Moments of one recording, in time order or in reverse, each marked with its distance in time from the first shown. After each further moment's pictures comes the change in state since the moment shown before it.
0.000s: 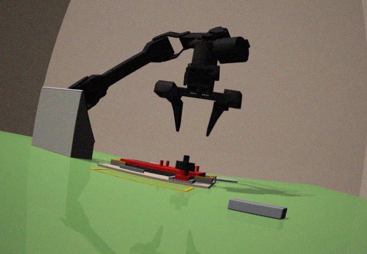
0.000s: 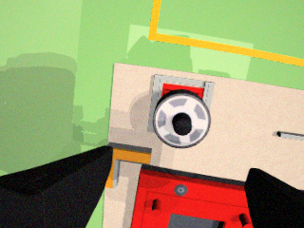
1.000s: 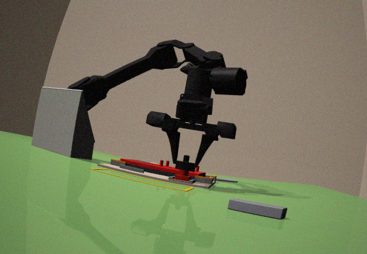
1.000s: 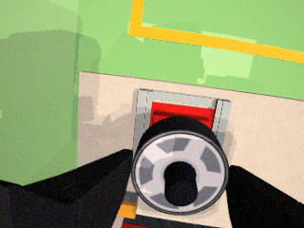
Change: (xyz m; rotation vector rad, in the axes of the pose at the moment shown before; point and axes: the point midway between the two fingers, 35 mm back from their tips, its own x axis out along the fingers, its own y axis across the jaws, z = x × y) arm 0.069 -0.003 0.001 0.009 0.017 0.001
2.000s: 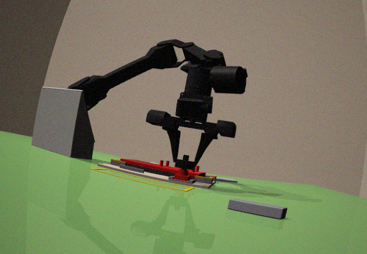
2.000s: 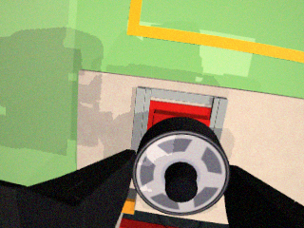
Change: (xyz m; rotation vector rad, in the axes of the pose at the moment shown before) arm -0.004 -0.001 -0.001 0.000 0.003 -0.003
